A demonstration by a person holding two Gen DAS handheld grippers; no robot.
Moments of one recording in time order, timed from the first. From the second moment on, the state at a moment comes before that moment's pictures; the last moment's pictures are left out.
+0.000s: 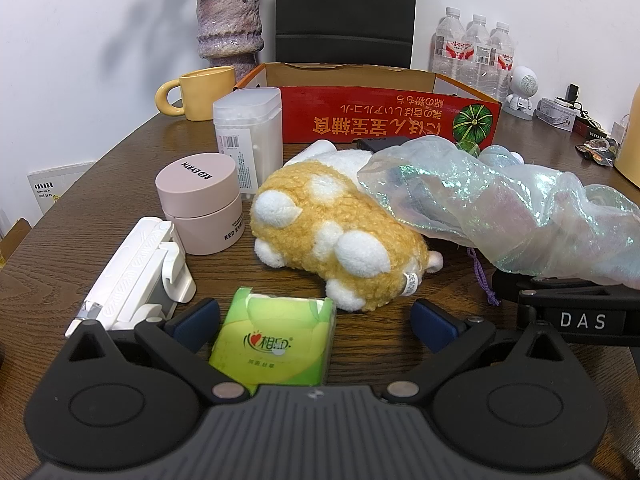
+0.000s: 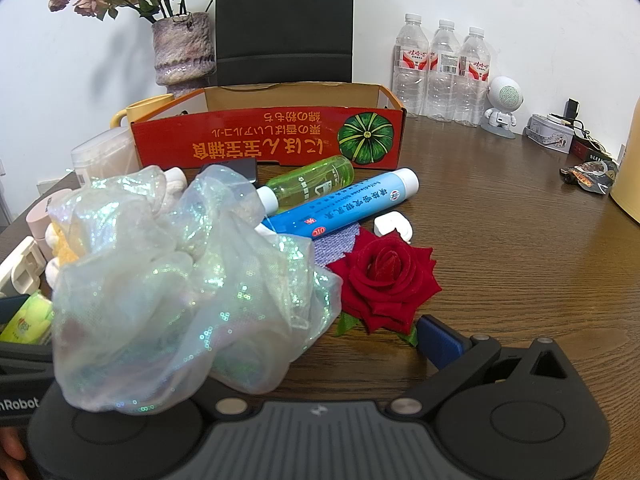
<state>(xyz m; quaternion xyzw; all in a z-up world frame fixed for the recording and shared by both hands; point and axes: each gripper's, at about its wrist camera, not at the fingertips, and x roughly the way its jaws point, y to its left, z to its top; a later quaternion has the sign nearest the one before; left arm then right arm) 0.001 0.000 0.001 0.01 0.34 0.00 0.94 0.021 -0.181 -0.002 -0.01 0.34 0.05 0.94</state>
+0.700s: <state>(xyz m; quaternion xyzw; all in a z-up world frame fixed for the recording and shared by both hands) 0.001 0.000 0.001 0.01 0.34 0.00 0.94 0.021 -0.181 -0.002 -0.01 0.34 0.05 0.94</state>
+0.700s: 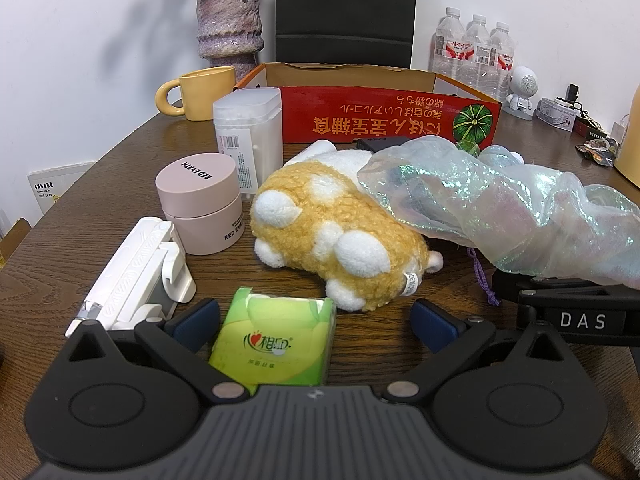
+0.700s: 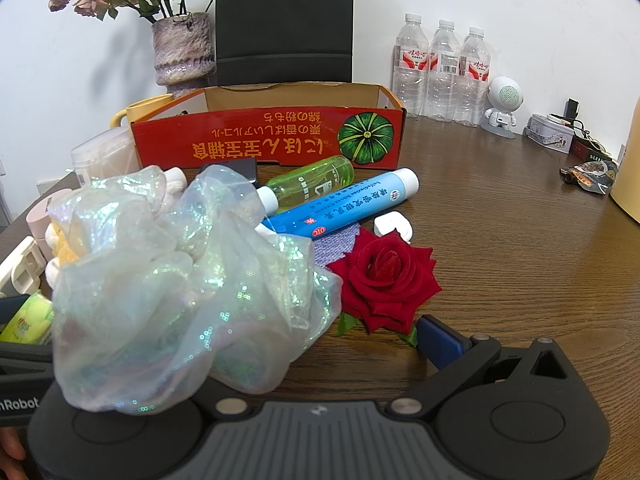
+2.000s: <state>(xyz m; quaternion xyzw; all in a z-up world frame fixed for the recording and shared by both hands) -0.001 0.000 -0.001 0.01 0.34 0.00 0.94 0.022 -0.181 -0.002 -0.01 0.34 0.05 0.94</state>
